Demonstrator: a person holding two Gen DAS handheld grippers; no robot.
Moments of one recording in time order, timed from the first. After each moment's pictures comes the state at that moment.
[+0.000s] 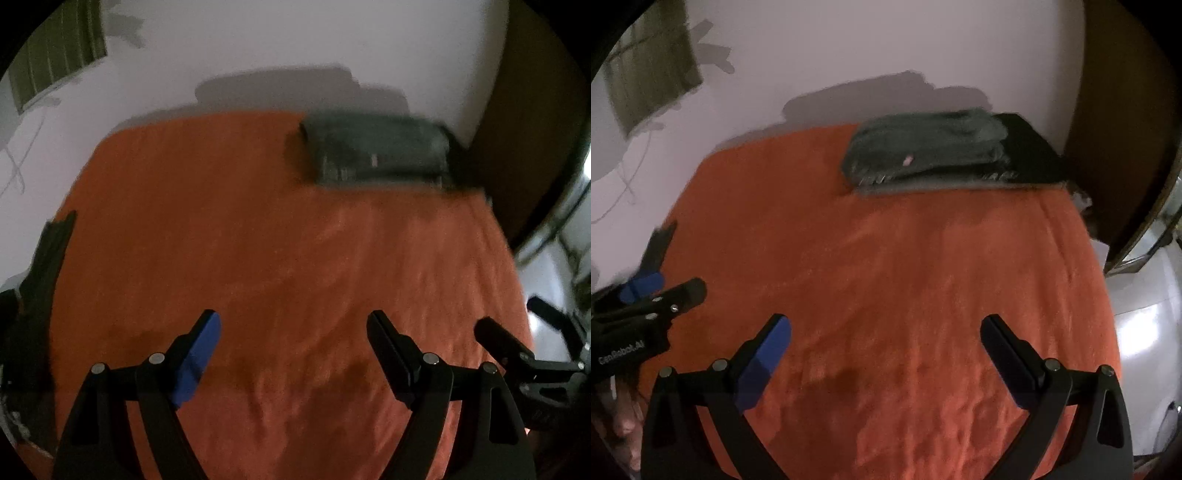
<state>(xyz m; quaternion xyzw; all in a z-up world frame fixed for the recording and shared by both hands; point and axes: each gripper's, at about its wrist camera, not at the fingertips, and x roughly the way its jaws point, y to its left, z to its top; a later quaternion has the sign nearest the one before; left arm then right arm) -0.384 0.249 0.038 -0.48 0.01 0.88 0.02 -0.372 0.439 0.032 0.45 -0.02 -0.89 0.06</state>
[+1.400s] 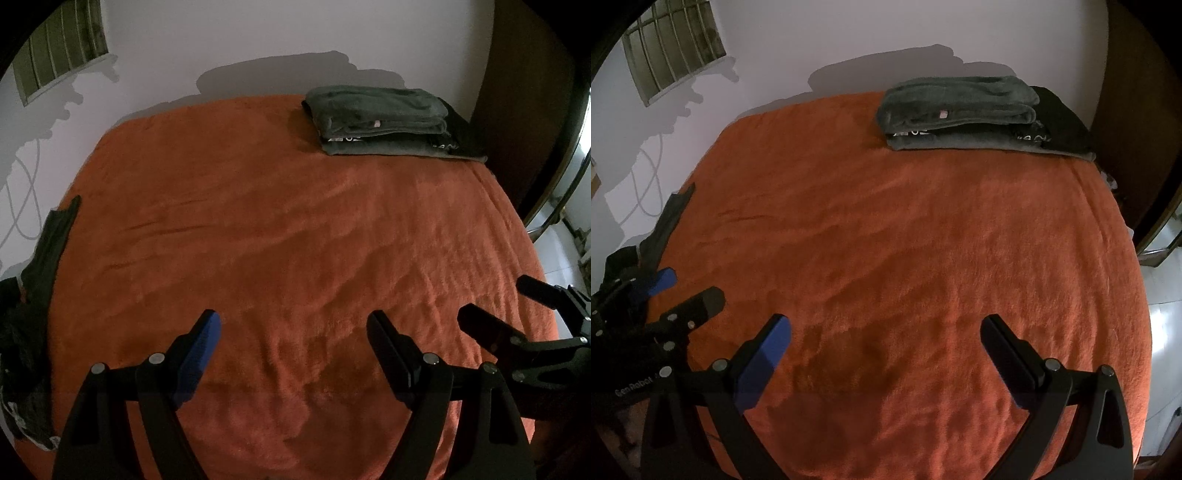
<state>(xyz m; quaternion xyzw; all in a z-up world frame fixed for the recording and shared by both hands) -0.349 0.232 -0.003 -0.47 0.02 0.88 0.02 -0.355 0.410 -0.020 0.47 -0.03 -0.88 0.09</state>
